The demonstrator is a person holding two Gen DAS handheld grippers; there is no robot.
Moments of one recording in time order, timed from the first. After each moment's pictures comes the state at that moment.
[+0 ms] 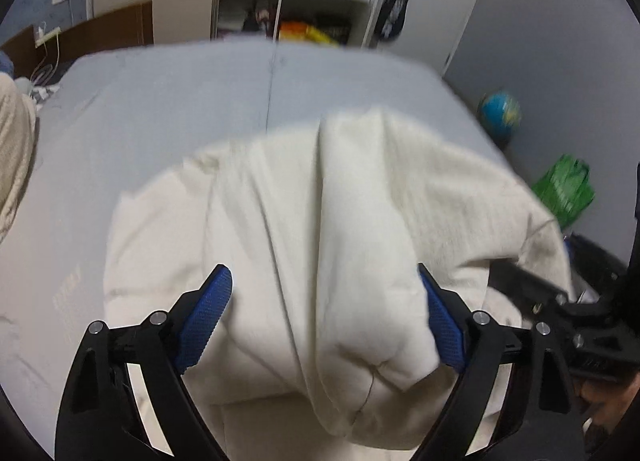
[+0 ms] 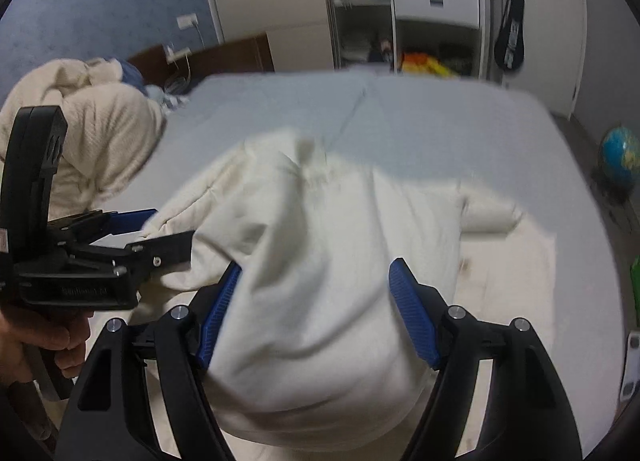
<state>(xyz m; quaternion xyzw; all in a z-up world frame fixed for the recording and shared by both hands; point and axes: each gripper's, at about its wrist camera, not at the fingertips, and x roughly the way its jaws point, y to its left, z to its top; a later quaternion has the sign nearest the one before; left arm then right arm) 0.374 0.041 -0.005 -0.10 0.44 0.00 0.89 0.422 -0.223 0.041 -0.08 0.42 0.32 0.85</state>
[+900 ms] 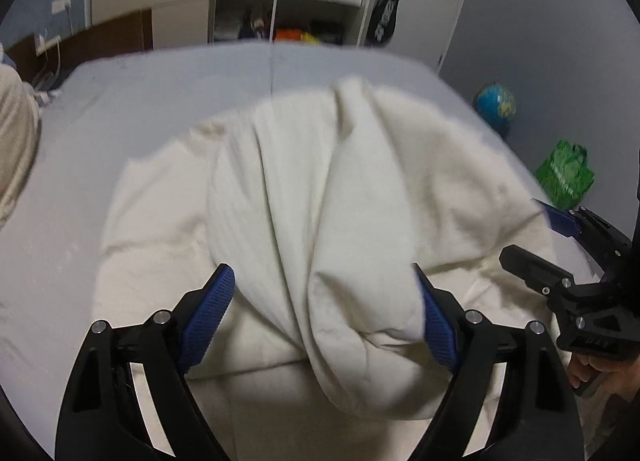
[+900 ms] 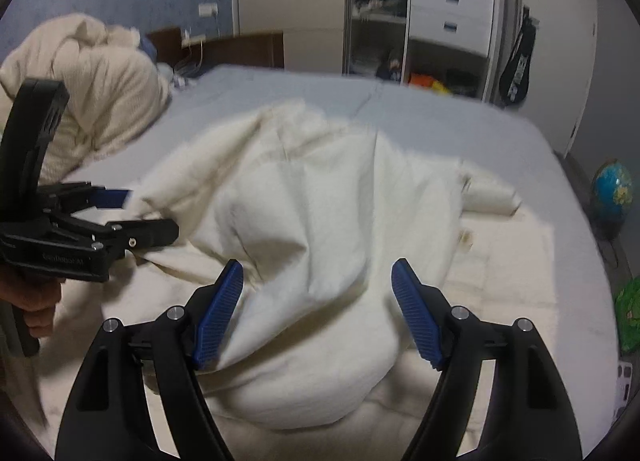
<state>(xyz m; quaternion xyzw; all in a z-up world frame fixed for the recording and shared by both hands) 0.322 0.039 -0.029 -0.08 0.39 -0.01 0.92 0.378 -0.237 0.019 -0.14 0.34 0.32 0.87</state>
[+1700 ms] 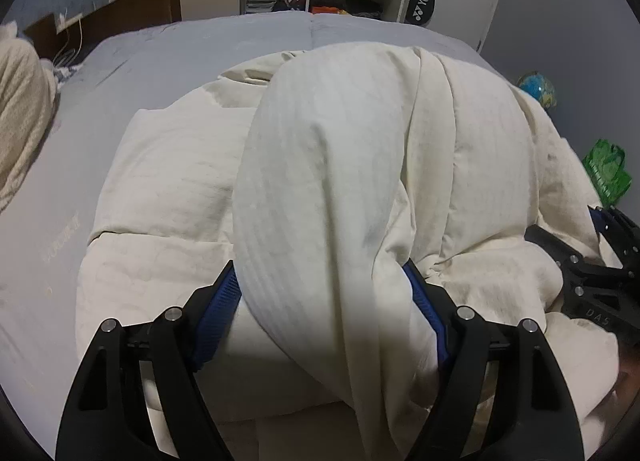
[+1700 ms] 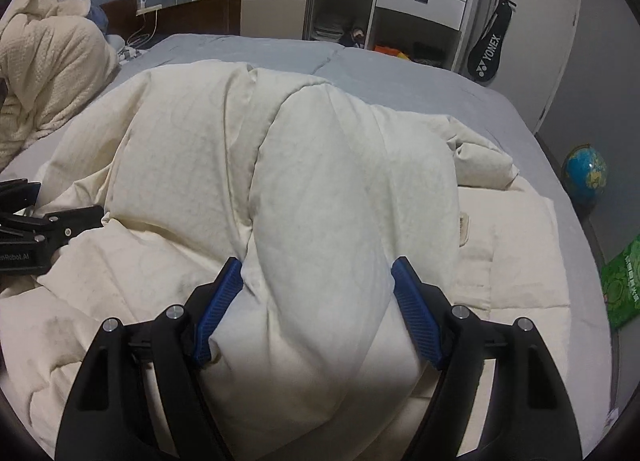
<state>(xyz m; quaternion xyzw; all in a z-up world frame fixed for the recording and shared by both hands) 0.345 0.054 -0.088 -0.07 0.44 0.05 0.89 0.432 -0.223 -0.049 -0.18 0.39 0.24 0.87</state>
